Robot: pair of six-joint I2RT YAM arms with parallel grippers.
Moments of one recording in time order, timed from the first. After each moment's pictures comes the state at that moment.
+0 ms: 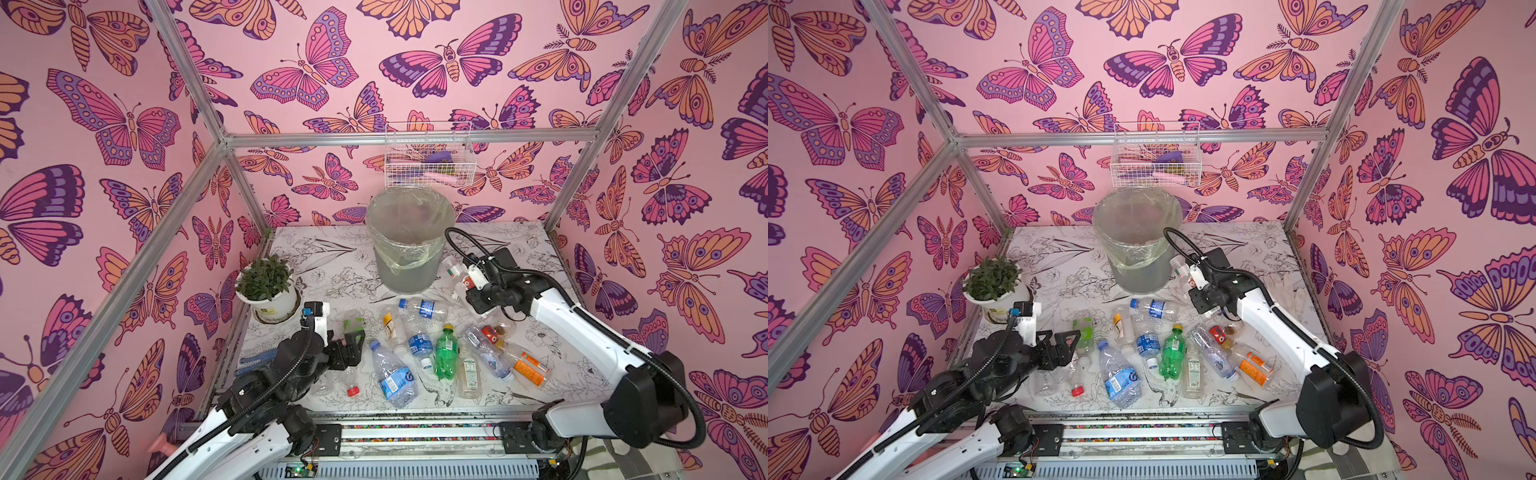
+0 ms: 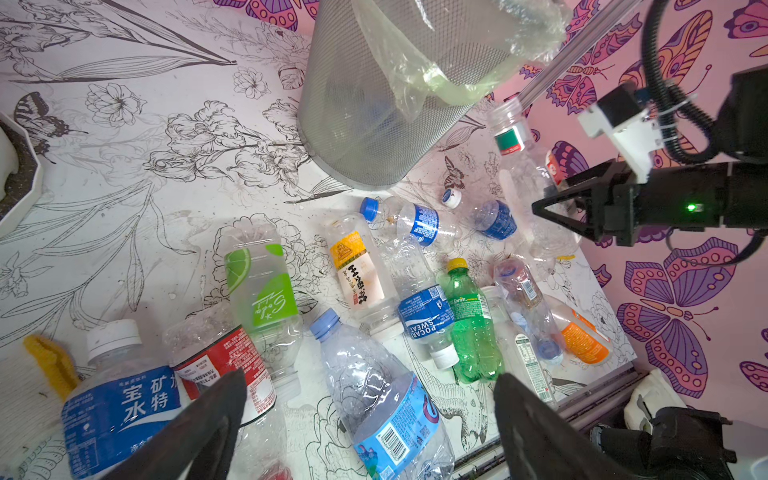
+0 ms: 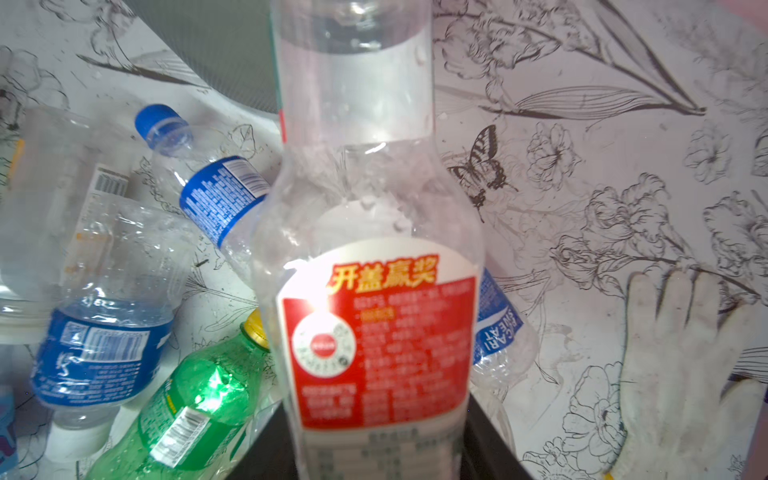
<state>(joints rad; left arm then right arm) -0.81 0.52 0.77 -0.79 -0.25 -0.67 0.43 1.36 1.14 -0.75 0.05 -0.07</state>
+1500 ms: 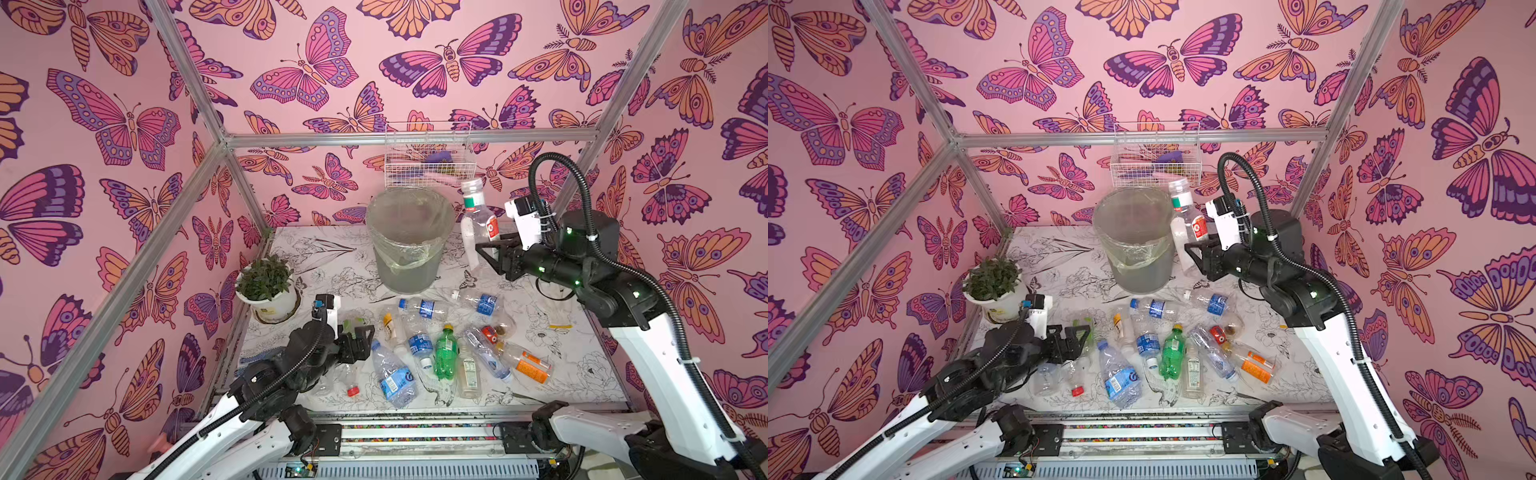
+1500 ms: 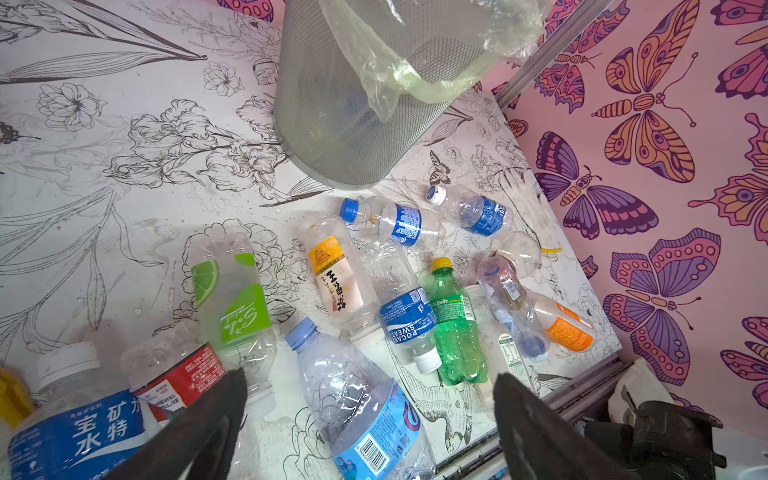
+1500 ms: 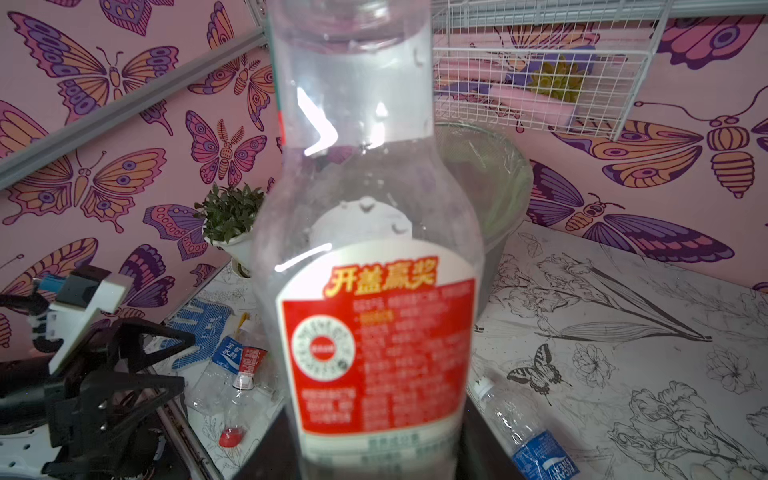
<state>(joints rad) -0.83 0.62 0.80 -0.73 -0.22 -0.67 0.43 1.18 1.66 -0.84 -0.28 0.15</state>
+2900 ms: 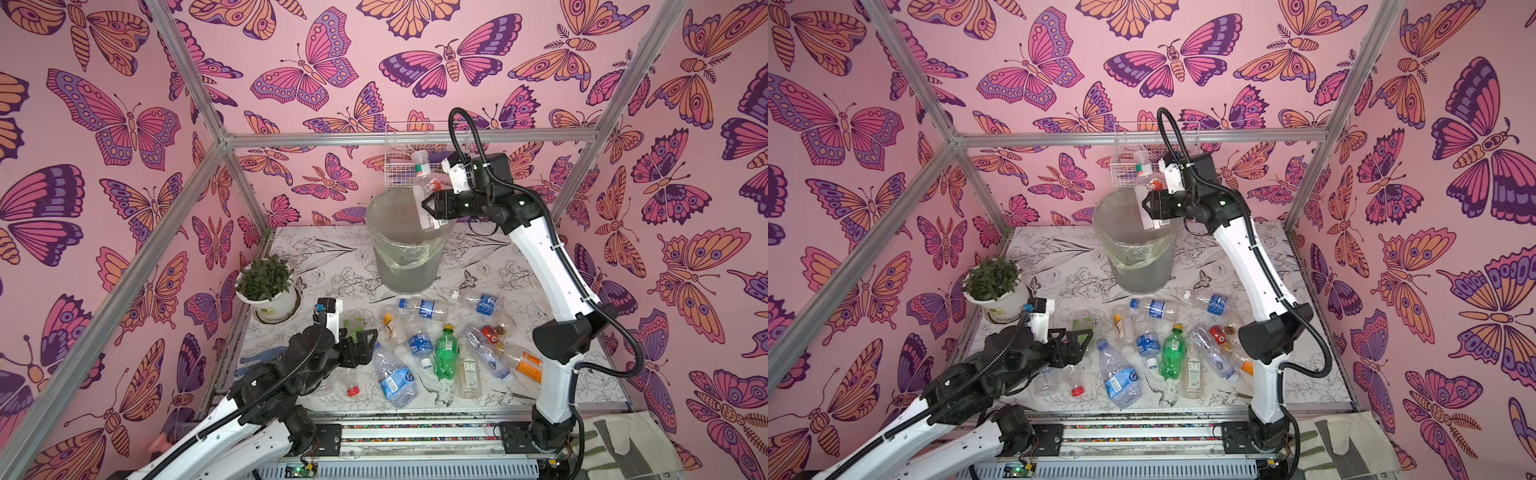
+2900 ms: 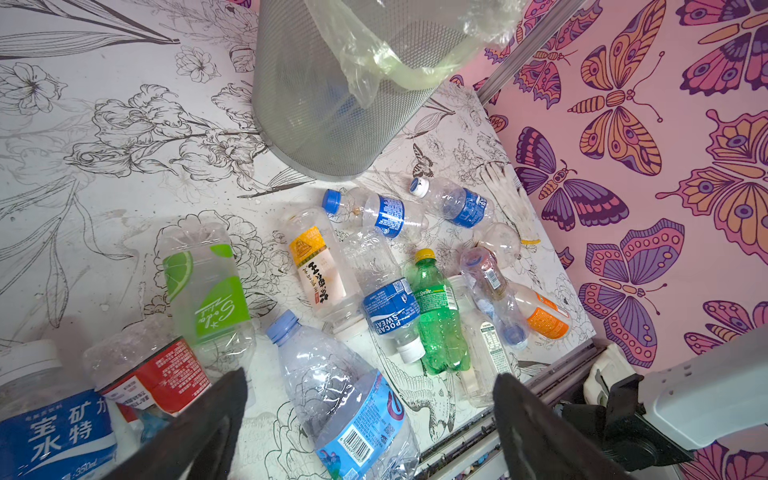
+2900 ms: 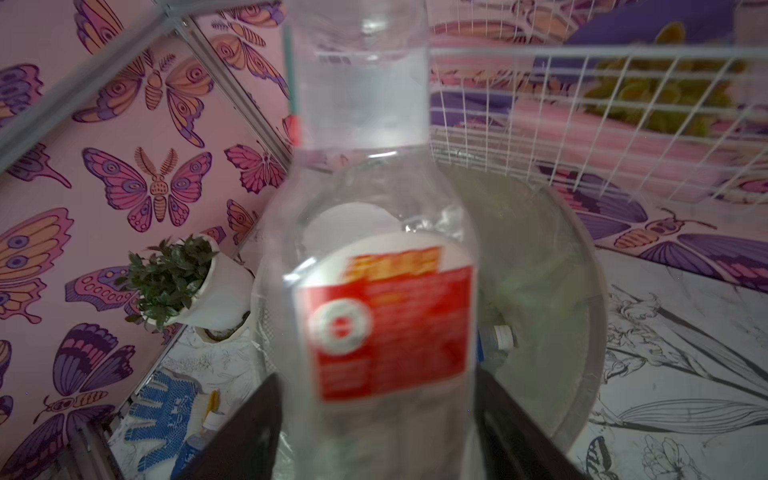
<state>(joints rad) -0.86 0.59 0.77 -0.70 -0.21 -0.70 0.45 2.00 2.42 -0.97 -0.23 0.22</state>
